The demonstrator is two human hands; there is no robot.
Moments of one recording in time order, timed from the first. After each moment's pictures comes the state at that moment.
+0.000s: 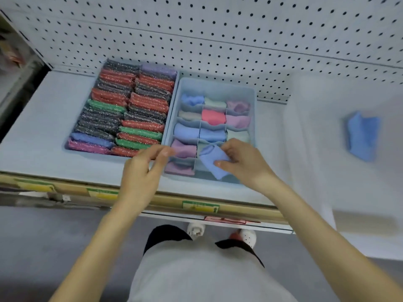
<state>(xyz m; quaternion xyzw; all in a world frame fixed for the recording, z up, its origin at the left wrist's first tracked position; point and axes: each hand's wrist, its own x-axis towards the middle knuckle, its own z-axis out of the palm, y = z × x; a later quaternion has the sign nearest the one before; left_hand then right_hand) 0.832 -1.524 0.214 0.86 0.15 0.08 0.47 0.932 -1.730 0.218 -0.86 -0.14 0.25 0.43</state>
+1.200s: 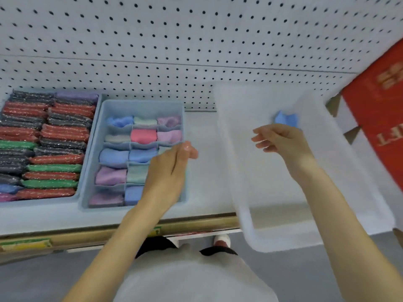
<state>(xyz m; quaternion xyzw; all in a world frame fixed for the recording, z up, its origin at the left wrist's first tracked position) 0.919 -1.687 0.237 0.83 0.06 0.02 0.56 0.994 -1.924 0.270 -0.82 0.09 0.08 0.56</state>
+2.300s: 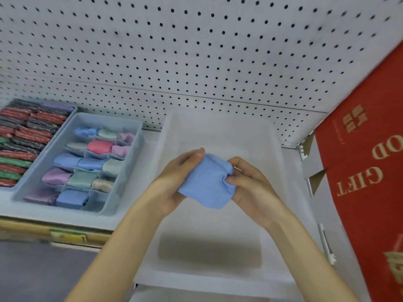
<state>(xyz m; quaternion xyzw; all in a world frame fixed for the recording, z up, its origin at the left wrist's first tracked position) 0.974 -1.885 0.290 0.55 0.20 -0.14 0.80 1.011 -2.057 0.274 -0.55 -0.09 0.34 0.76</state>
